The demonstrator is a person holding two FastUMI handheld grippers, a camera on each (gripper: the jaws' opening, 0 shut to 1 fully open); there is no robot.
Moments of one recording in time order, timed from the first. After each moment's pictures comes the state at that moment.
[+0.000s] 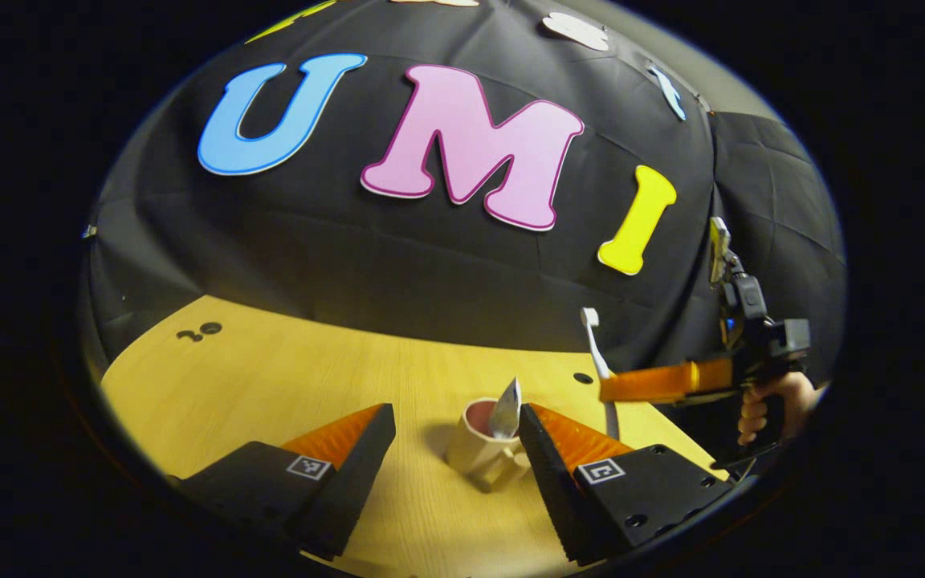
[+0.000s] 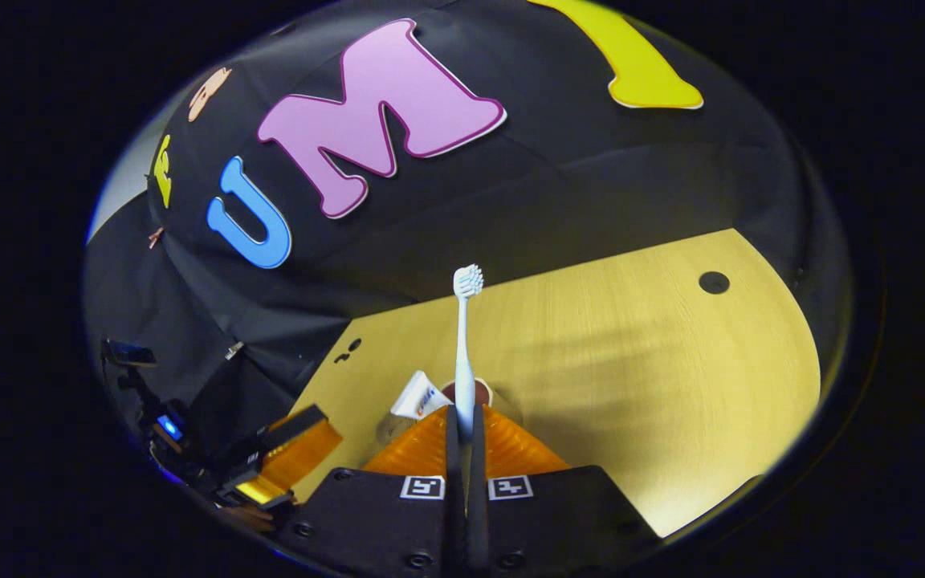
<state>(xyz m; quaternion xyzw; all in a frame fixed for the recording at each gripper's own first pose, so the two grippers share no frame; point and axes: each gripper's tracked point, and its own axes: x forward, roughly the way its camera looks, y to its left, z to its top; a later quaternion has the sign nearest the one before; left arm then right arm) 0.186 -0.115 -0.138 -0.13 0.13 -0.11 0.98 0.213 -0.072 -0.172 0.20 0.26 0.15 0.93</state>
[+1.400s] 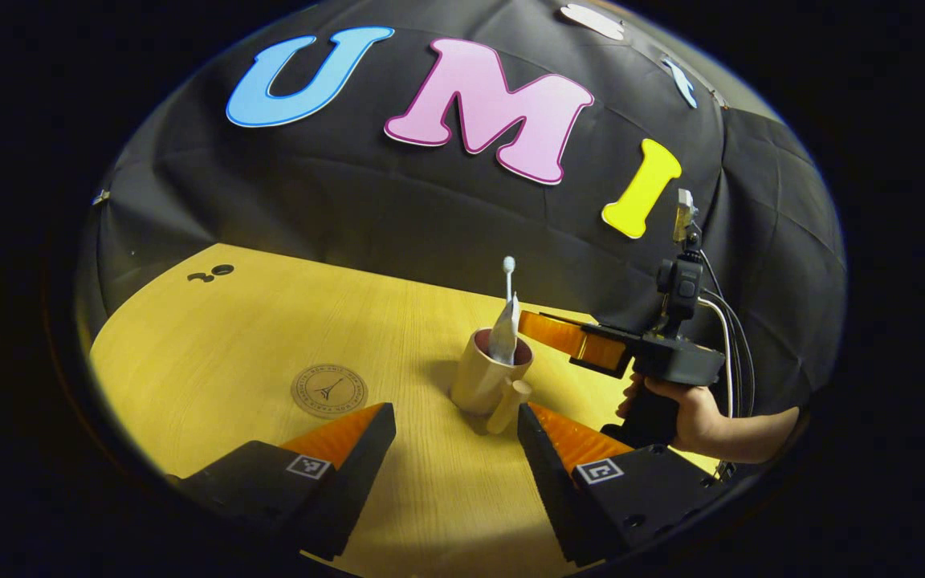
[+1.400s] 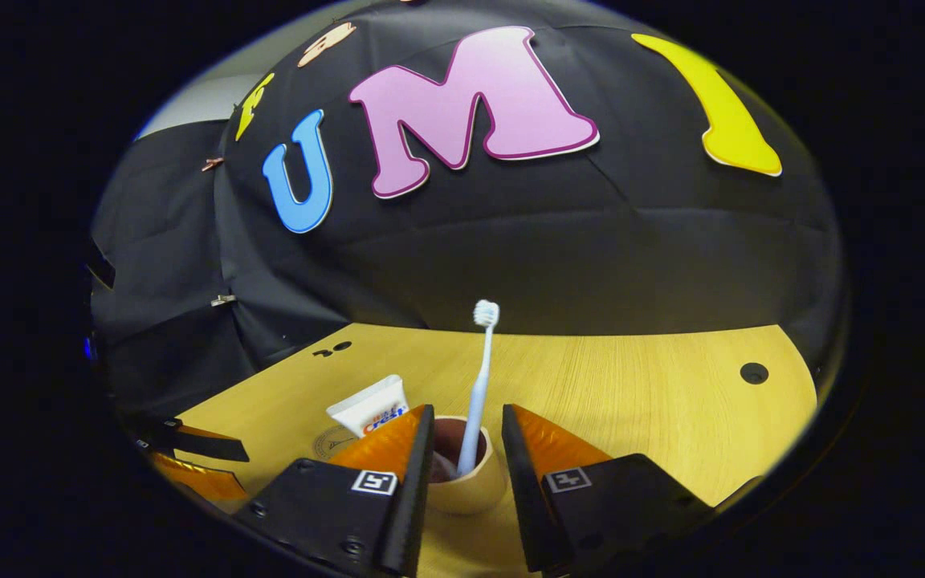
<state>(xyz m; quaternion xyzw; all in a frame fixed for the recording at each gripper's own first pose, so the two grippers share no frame) 0.151 -0.128 -0.196 -0.14 0.19 -0.11 0.96 0.256 -0.049 -0.219 0.06 0.13 0.20 0.97</state>
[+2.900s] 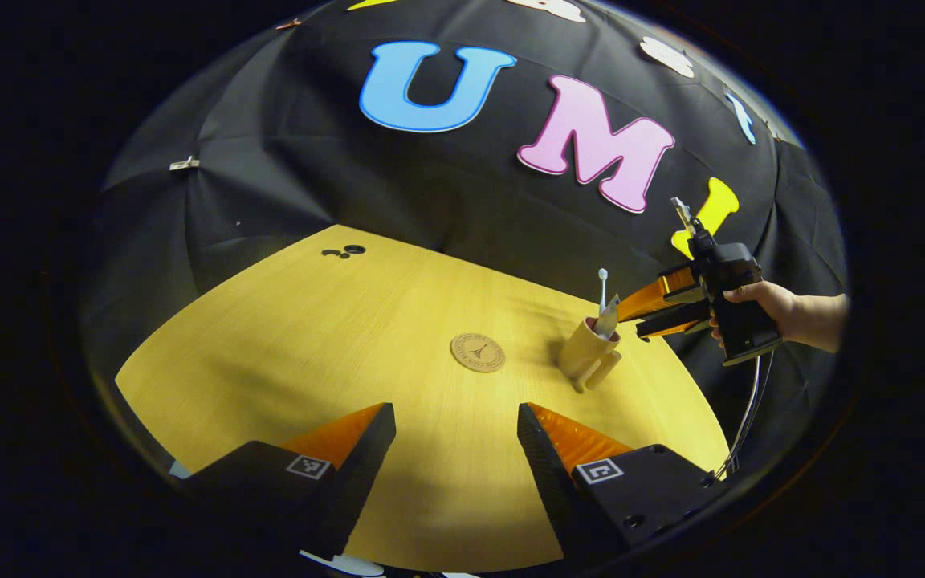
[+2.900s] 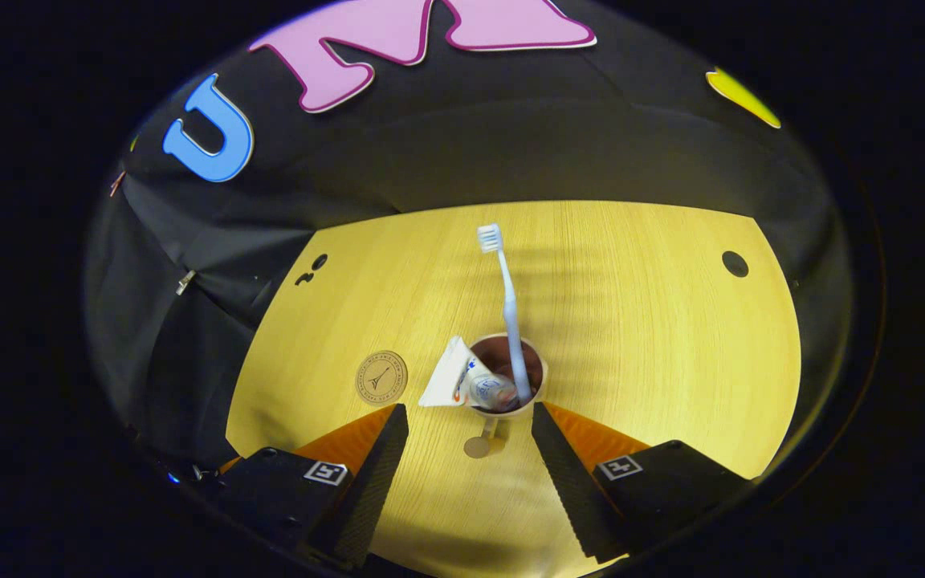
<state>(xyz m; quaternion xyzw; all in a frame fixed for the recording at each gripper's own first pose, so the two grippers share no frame) 0.017 0.037 -0.213 -0.19 0.22 0.02 0.96 0.211 -0.007 -0.227 0.09 0.46 0.10 0.88</state>
